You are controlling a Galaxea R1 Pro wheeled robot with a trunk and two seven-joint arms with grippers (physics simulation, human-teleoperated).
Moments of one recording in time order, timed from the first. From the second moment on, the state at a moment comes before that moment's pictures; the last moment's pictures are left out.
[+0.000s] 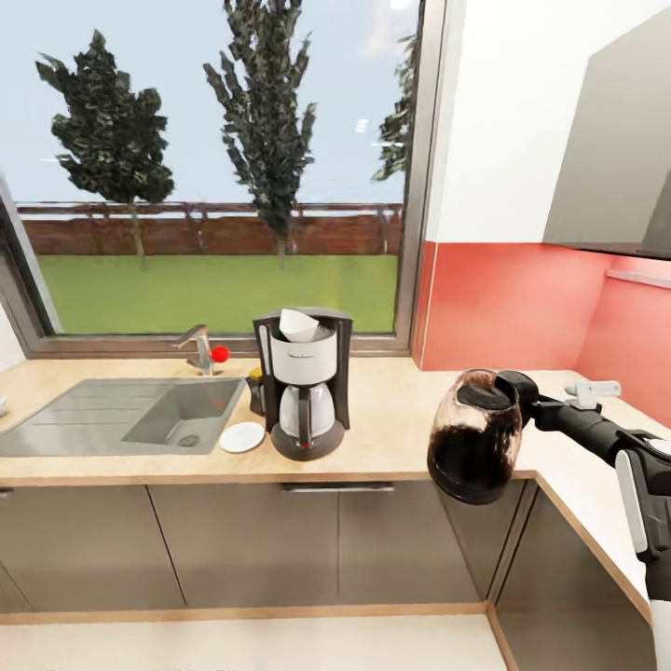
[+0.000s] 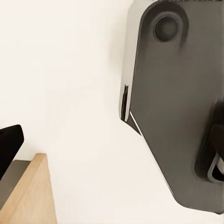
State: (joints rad) left arm -0.05 0.15 0.24 -0.01 -0.18 0.10 -0.09; right arm -0.55 -0.27 -0.36 -1.48 0.04 0.61 0.50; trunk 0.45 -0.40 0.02
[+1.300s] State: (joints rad) left arm -0.05 0.16 0.23 -0.01 -0.18 0.01 -0.09; right arm -0.56 0.01 -0.15 -1.48 0.03 0.67 -0.26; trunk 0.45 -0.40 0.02
